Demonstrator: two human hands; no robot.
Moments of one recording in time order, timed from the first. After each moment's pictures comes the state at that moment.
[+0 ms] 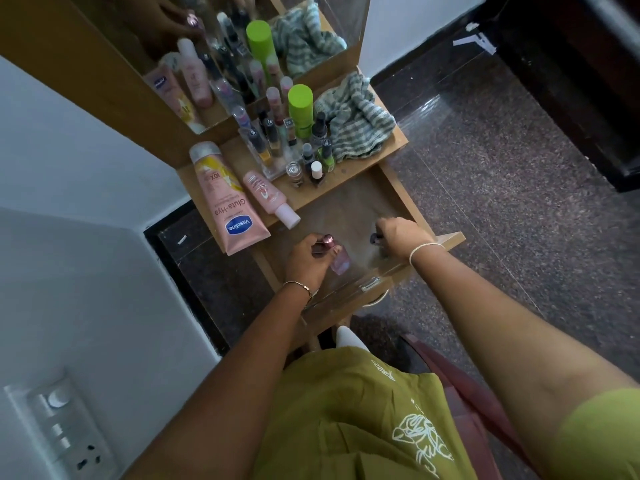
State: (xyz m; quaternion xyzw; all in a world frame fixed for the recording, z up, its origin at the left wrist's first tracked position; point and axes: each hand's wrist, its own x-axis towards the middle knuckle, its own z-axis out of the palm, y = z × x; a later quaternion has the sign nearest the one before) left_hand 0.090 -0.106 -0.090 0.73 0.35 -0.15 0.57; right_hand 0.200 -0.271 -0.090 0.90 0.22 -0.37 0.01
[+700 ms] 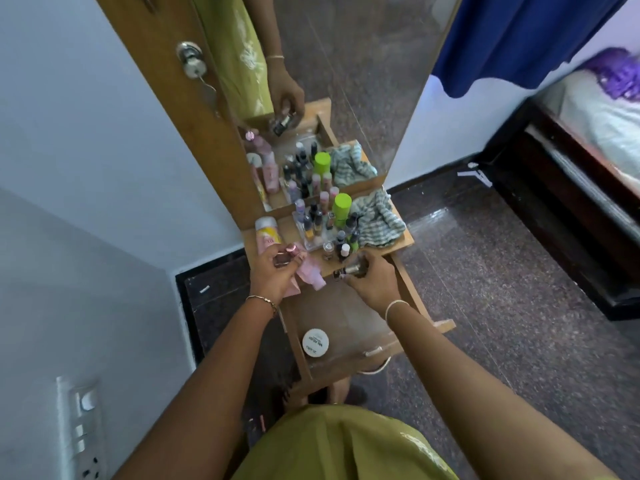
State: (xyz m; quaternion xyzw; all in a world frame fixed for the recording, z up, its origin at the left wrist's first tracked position) left_hand 0.101 -0.010 0.026 0.69 0.38 0.07 0.61; right_hand 0.181 -0.186 0.020 0.89 0.09 -0.21 -0.40
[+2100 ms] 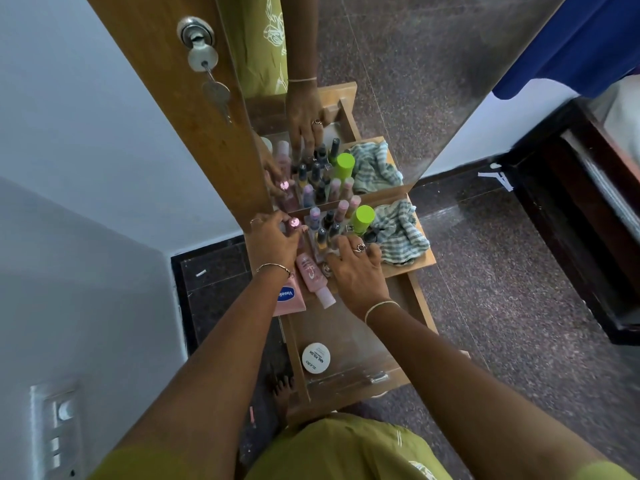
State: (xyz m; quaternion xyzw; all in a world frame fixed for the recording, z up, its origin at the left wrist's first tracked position) left_hand 0.179 0.046 -0.009 0.83 0.42 0.07 0.35; right_hand 0.208 -0.117 0.015 0.90 0.43 0.00 0.07
